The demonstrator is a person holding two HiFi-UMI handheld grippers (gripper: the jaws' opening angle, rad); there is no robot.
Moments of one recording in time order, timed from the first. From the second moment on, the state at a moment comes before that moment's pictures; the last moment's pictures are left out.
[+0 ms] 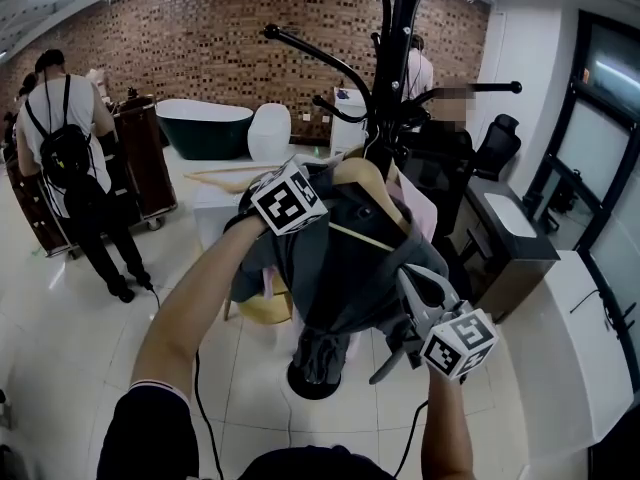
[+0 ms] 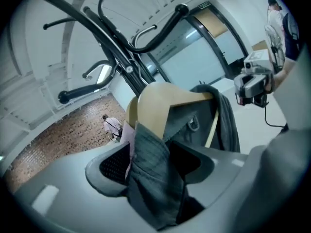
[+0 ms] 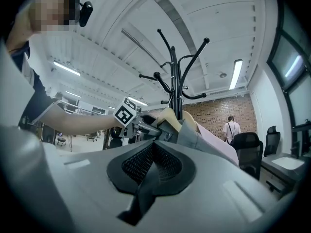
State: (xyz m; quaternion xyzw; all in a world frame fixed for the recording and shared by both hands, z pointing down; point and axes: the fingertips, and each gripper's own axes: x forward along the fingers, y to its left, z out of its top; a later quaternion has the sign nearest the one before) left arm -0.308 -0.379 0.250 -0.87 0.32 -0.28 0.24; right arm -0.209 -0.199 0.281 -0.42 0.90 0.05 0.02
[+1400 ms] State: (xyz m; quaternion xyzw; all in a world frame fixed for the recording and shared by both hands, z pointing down) left arm -0.344 -0.370 0.163 -0.83 0.38 -0.26 0.32; right arm -0.198 -0.182 0.269 -0.45 0.89 0.06 0.04
